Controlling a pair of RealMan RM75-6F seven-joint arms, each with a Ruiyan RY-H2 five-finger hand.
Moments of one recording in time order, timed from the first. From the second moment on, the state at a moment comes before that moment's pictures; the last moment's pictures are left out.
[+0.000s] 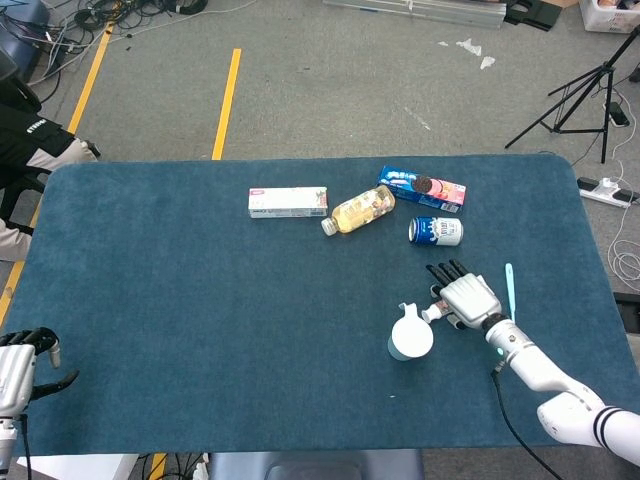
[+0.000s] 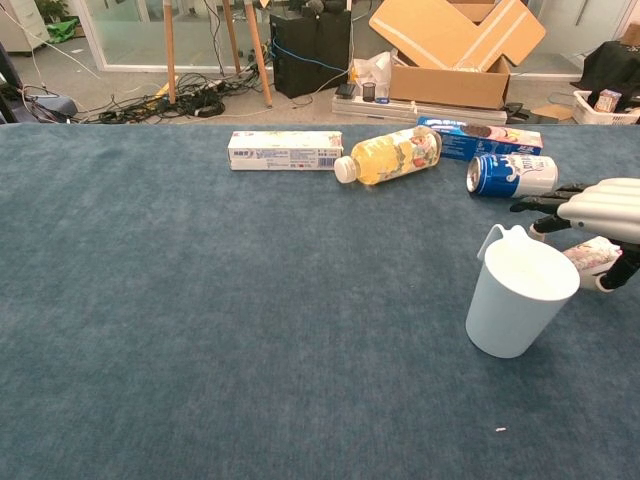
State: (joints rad) left arm -0.06 -1.14 -0.05 -1.59 1.42 1.47 0.11; right arm 0.62 -1.38 -0.01 -1.18 -1.48 0.82 -0.16
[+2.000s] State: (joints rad) left arm -0.06 -1.14 -0.05 -1.59 1.42 1.47 0.12; right arm 0.53 -1.20 0.06 -1.42 -1.48 1.12 -0.13
